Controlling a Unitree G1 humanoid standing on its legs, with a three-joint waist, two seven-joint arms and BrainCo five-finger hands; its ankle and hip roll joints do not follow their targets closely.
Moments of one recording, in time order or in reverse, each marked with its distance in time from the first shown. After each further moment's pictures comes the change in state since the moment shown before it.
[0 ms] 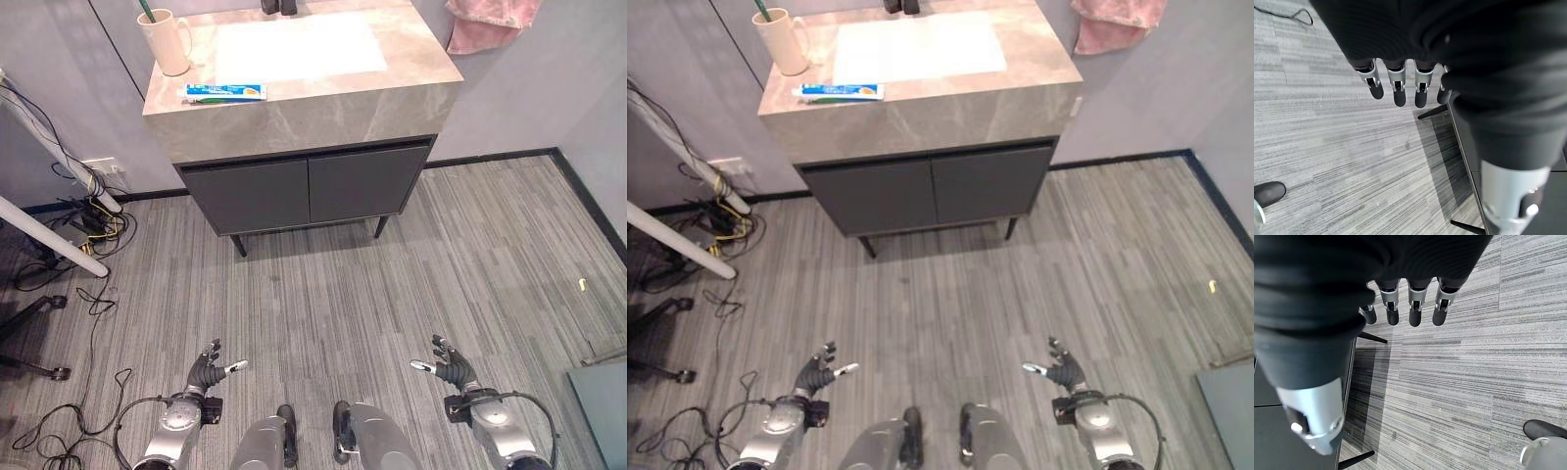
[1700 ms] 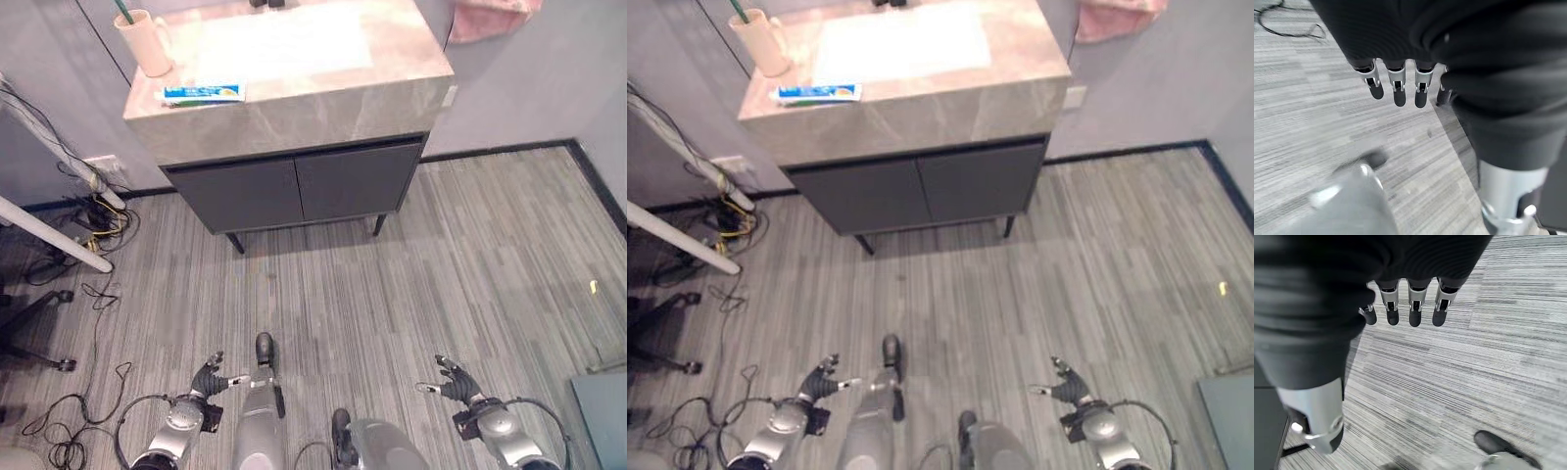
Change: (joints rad) left arm -0.007 0.020 -0.070 0.100 0.077 0.042 0.007; right arm 0.022 -0.046 0.082 0.038 -0.109 0.056 0.022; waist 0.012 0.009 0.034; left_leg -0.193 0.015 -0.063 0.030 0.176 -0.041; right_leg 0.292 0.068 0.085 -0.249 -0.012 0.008
